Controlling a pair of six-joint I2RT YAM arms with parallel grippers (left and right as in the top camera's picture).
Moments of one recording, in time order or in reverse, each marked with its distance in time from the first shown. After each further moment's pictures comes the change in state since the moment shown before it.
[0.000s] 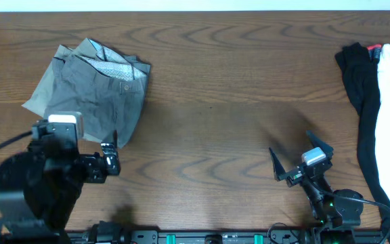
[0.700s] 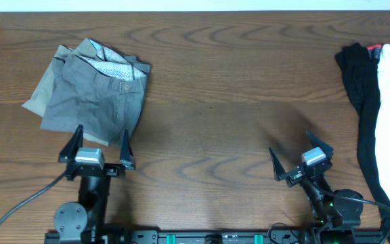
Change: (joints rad) left arm 0.002 -0.599 -0.965 0.951 0.015 0.000; right arm 0.000 0.000 0.000 -0.001 0.000 0.000
